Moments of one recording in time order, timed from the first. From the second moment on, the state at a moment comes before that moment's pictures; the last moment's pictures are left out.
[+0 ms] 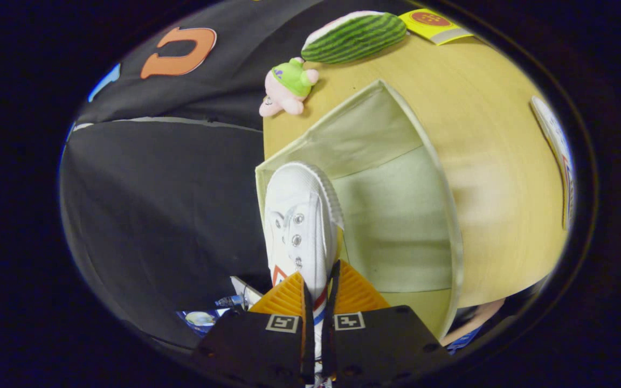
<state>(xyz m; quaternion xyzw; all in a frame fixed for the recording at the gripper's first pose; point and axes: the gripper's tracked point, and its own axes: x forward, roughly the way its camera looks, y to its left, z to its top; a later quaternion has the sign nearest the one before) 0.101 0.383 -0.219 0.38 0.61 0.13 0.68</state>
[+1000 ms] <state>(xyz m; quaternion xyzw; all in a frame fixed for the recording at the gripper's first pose) 0.077 0.316 -0.156 0.20 0.55 0.18 0.79</state>
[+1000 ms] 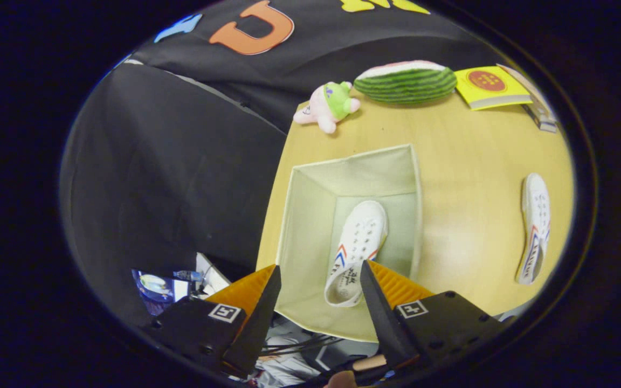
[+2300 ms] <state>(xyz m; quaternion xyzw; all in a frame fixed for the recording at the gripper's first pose) 0.068 -0.047 -0.350 0.07 0.65 0.00 0.76</state>
